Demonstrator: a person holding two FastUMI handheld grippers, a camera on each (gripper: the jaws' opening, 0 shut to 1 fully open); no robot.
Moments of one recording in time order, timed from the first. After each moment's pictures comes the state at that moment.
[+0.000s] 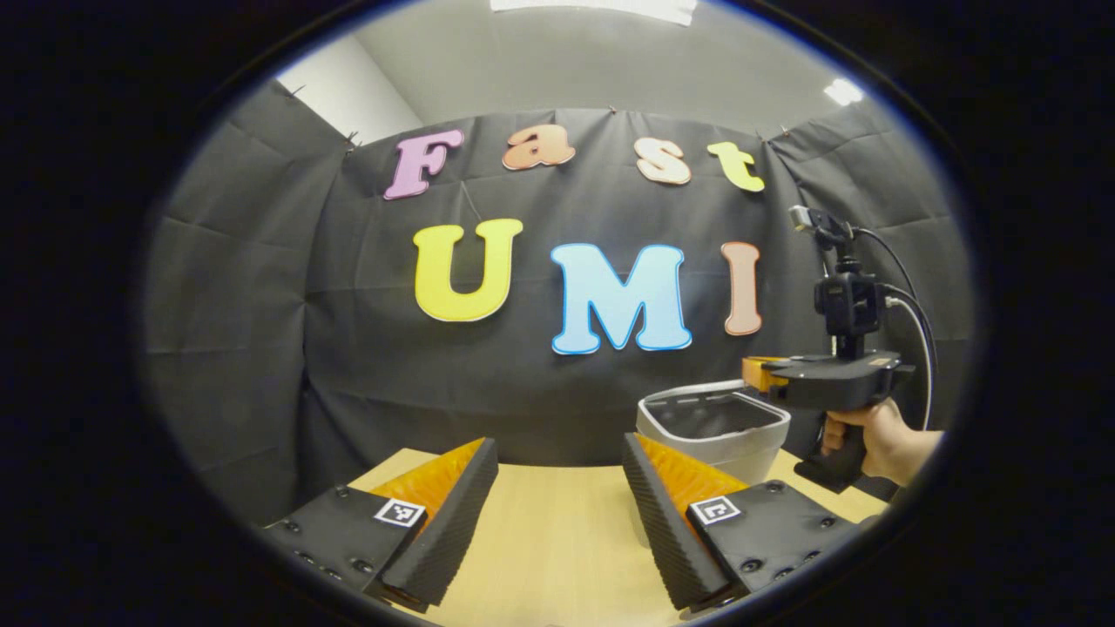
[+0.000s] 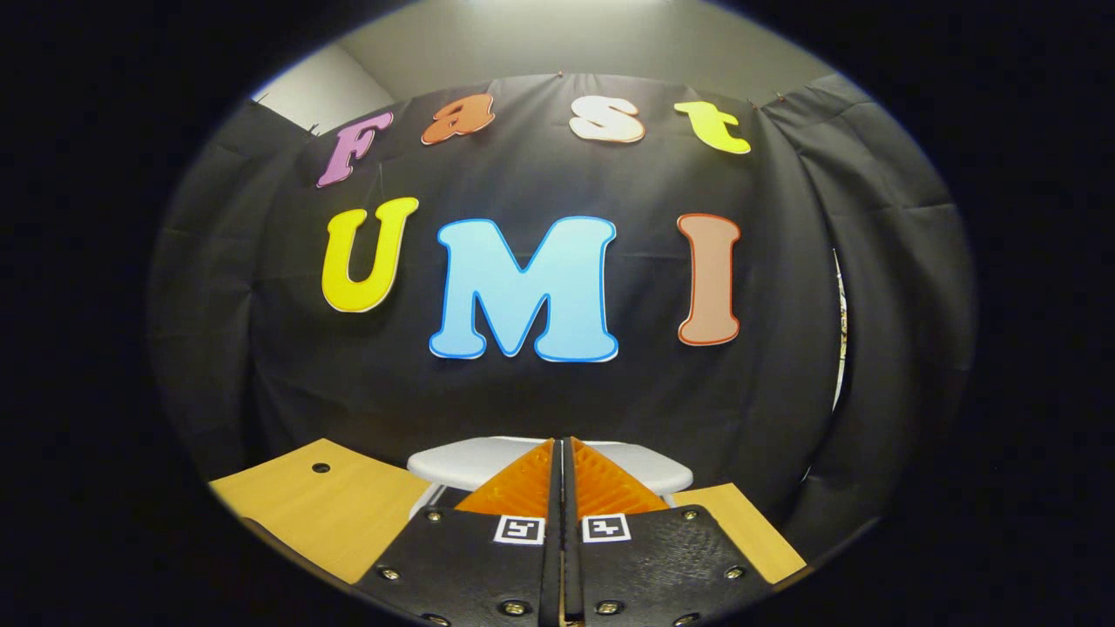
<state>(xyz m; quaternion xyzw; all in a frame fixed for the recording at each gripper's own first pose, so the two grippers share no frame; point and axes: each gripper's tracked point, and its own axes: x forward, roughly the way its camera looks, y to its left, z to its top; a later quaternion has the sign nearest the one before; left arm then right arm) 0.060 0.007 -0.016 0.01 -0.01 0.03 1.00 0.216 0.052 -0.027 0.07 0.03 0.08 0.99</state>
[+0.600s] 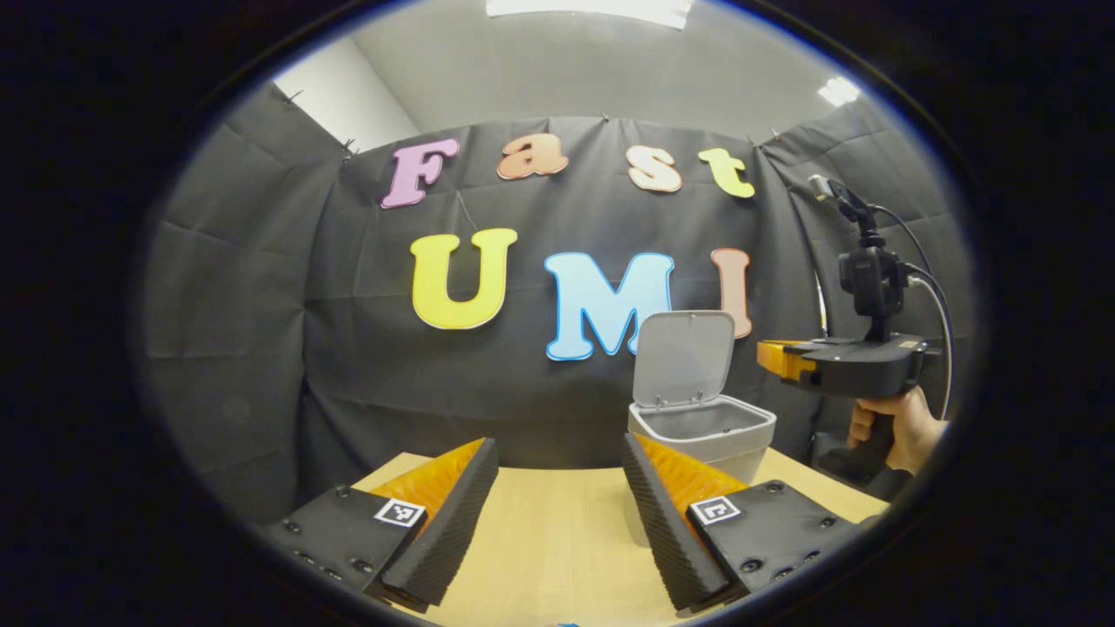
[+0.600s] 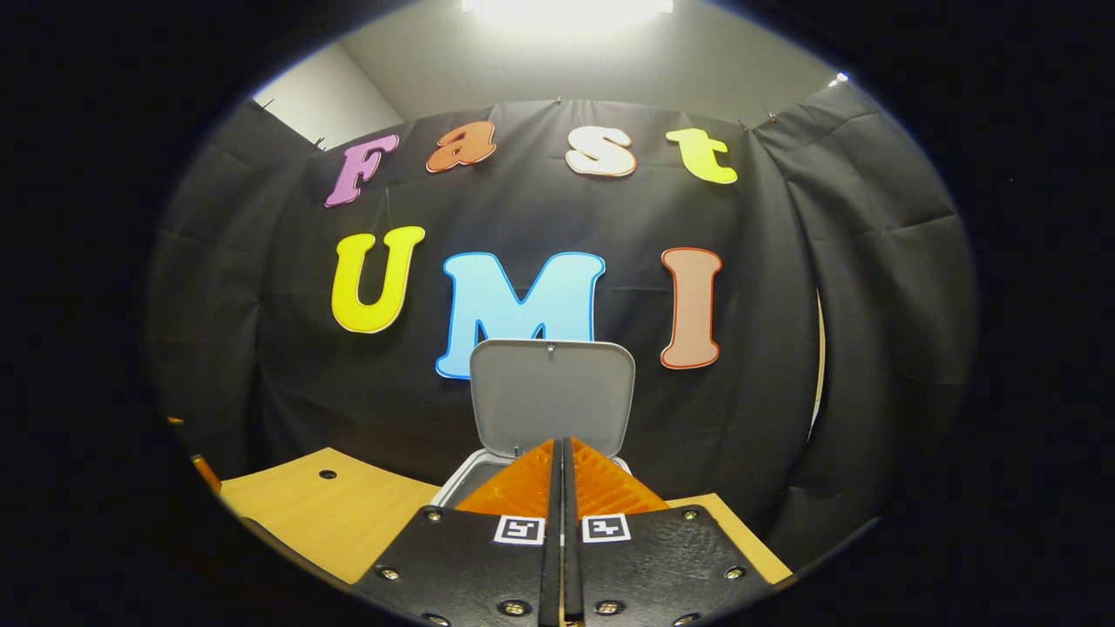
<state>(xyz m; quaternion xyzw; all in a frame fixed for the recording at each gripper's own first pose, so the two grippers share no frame) 0.039 -0.003 -0.011 0.01 -0.02 0.02 1.00 0.159 0.034 -0.004 0.07 0.01 0.07 1.00</state>
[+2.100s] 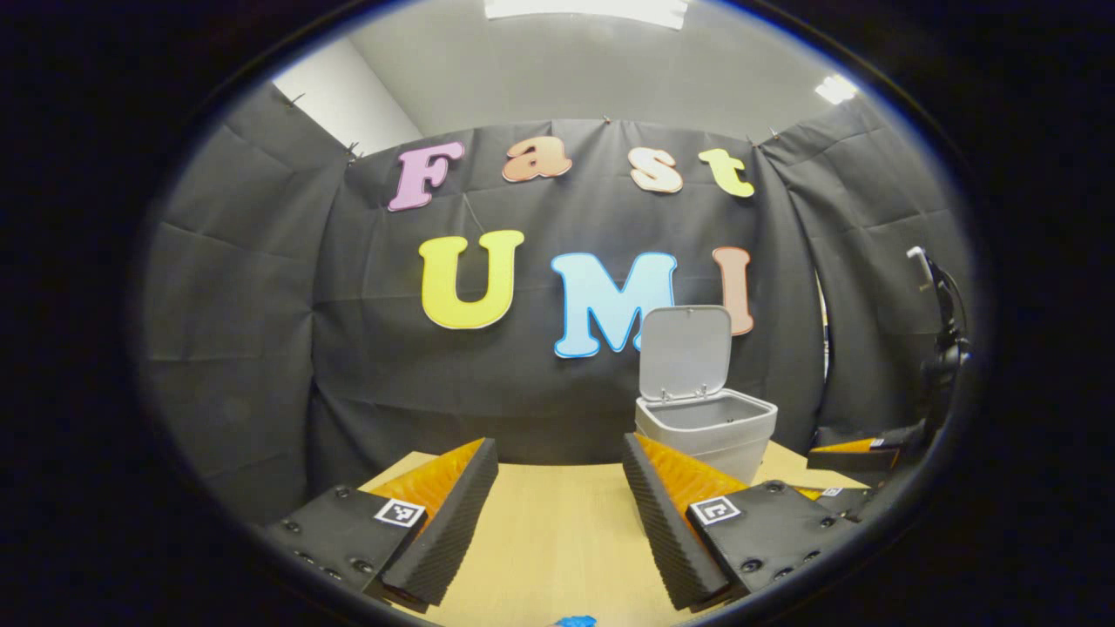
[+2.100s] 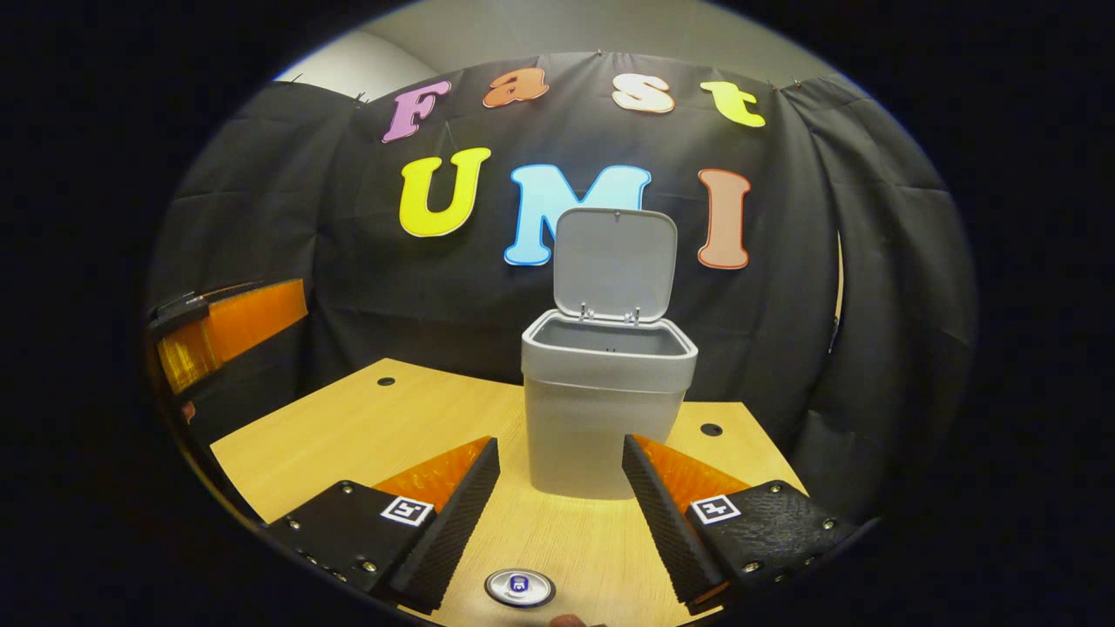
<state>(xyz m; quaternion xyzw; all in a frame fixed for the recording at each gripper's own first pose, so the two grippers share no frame) 0.017 0.012 -0.021 0.02 -0.02 0.03 1.00 0.013 0.091 -0.129 0.04 0.14 0.15 0.98</state>
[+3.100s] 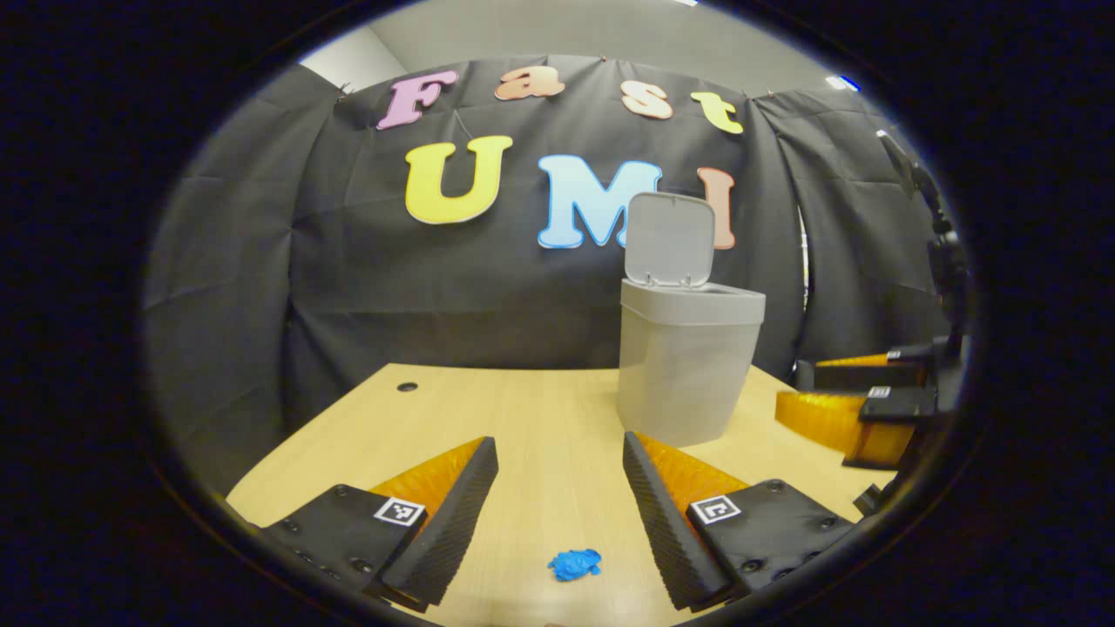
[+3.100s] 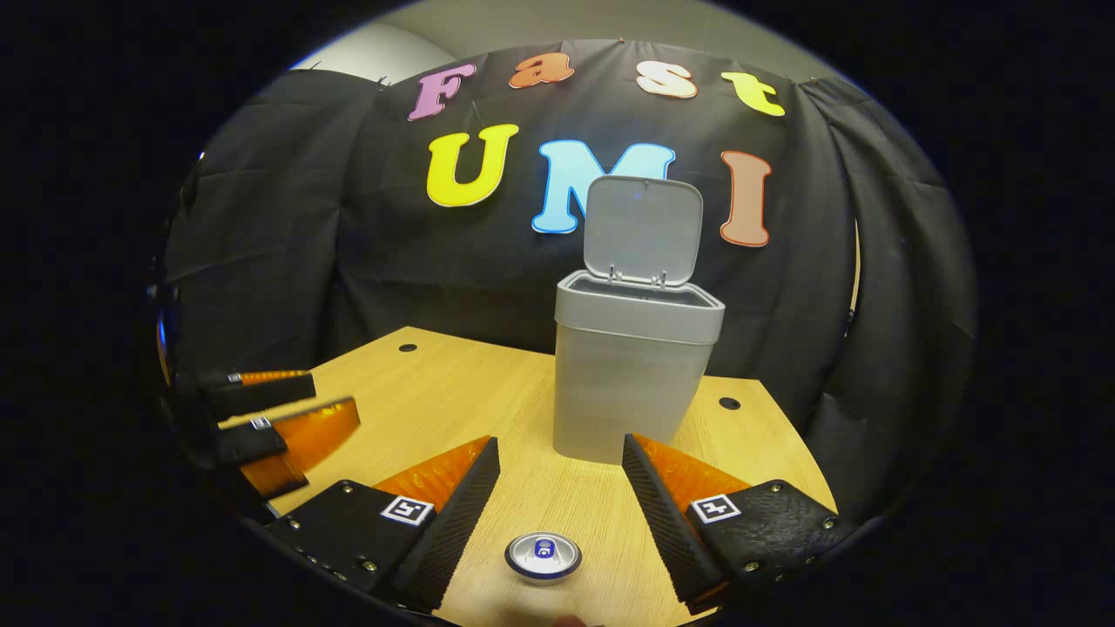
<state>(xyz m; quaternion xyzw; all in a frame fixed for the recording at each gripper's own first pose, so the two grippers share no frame) -0.015 0.023 -0.204 -0.01 0.13 -0.02 0.99 -0.022 0.107 -0.151 0.03 0.15 0.18 0.97</state>
